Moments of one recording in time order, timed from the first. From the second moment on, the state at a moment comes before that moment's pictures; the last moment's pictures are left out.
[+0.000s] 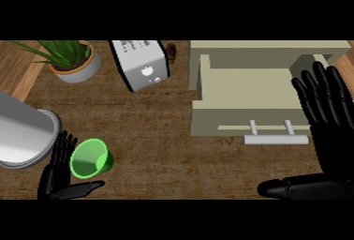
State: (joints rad) left arm -0.03 0.15 0.26 -0.89 0.11 -0.21 -0.74; right arm -0.10 -0.07 -0.02 -2.09 -0.12 0.10 0.17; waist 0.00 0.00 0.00
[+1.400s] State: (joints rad) left arm -0.22 0.16 0.25 -0.56 0.19 -0.39 -0.84; right arm -0.09 -0.08 -0.05 -2.09 -0.16 0.13 0.18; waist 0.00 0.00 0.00
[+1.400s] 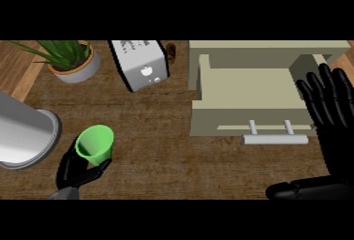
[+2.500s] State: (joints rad) left arm -0.30 0.11 0.25 -0.66 0.22 -0.24 -0.96; right arm -0.10 -0.09 -0.07 -2.12 -0.17 0.13 0.21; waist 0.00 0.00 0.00
